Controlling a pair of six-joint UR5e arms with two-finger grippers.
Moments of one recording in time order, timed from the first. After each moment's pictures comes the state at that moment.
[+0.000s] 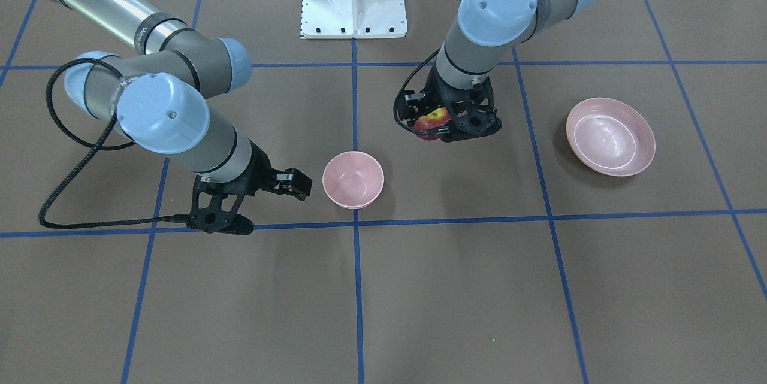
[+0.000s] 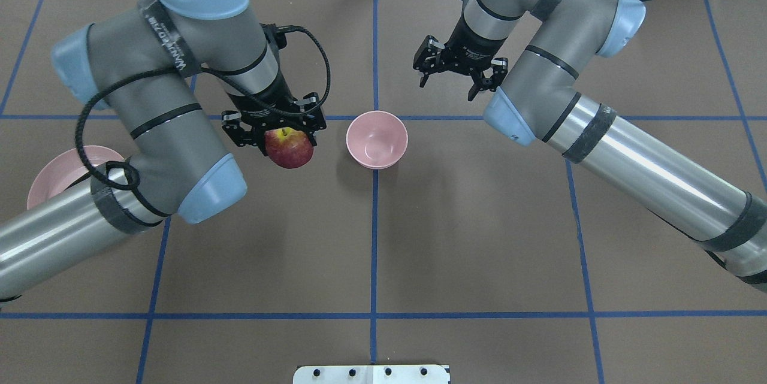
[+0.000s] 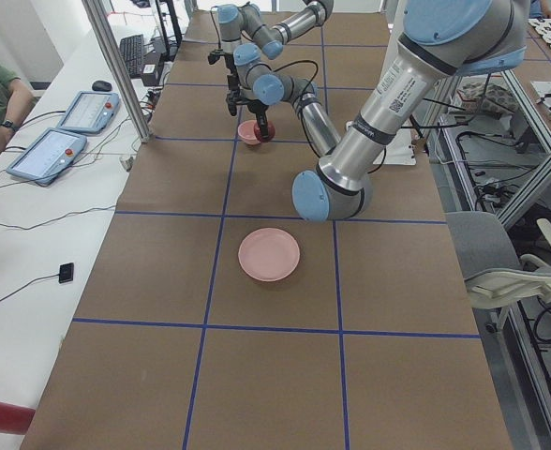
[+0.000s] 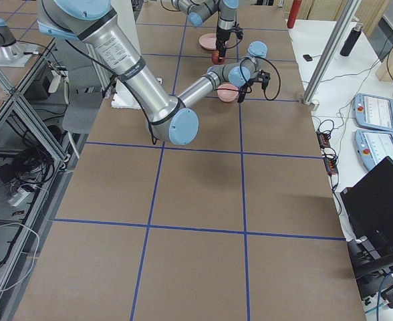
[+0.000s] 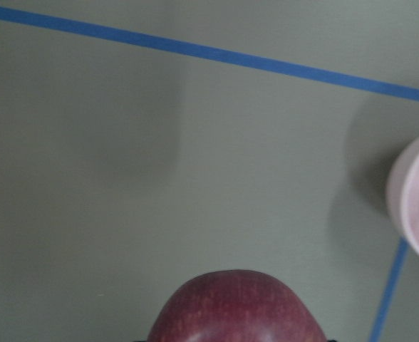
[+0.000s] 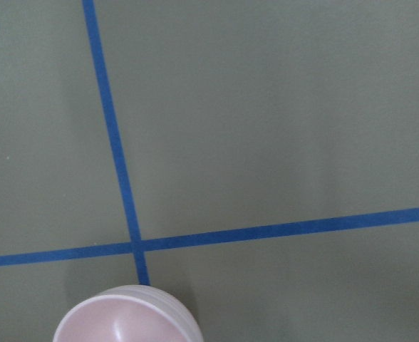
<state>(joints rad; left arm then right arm) -0.72 -2.34 -1.66 -1.42 -2.22 -1.24 0.86 -0.82 1.42 -1.46 2.30 1.16</state>
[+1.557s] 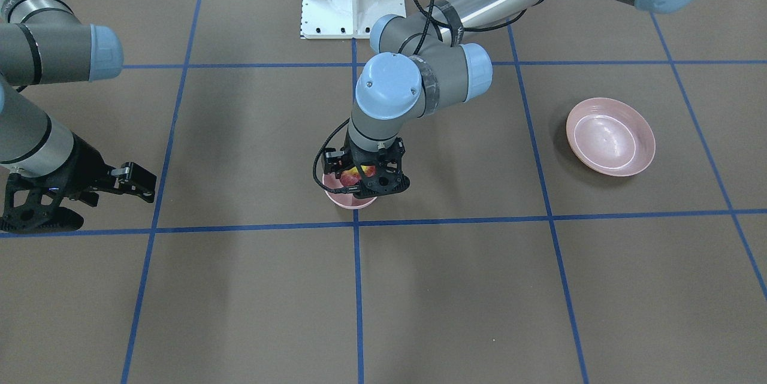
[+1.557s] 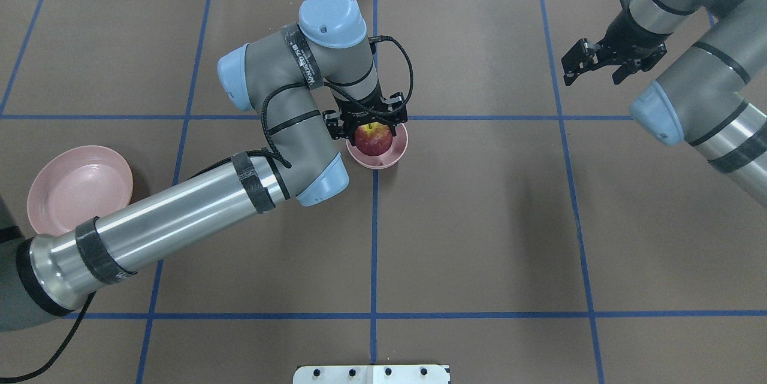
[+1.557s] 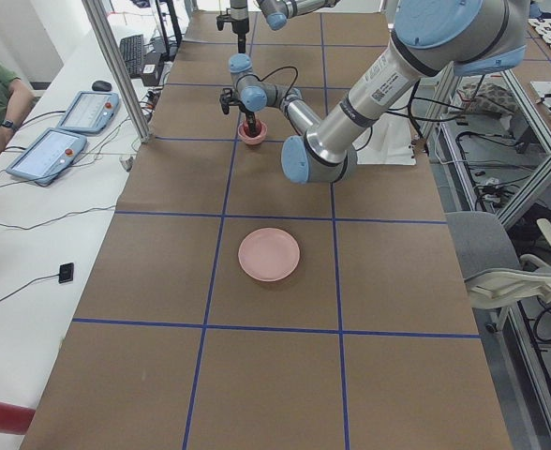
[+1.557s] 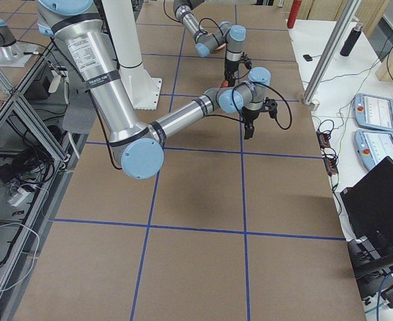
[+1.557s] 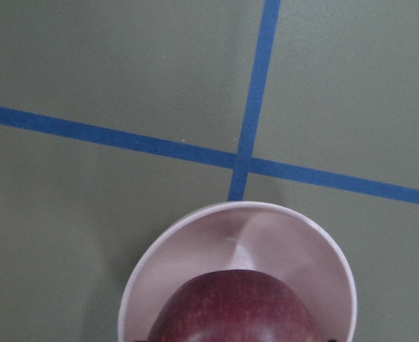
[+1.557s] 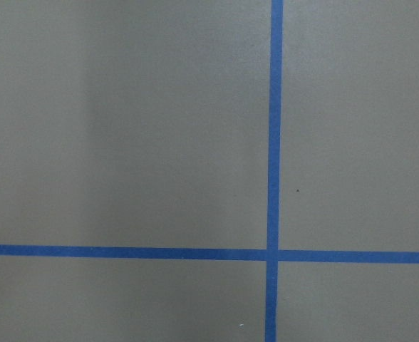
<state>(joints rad) -0.64 -2.56 -1.18 -1.81 -2.12 -1.35 1.05 -1.16 1.64 -1.55 2.25 0.63</state>
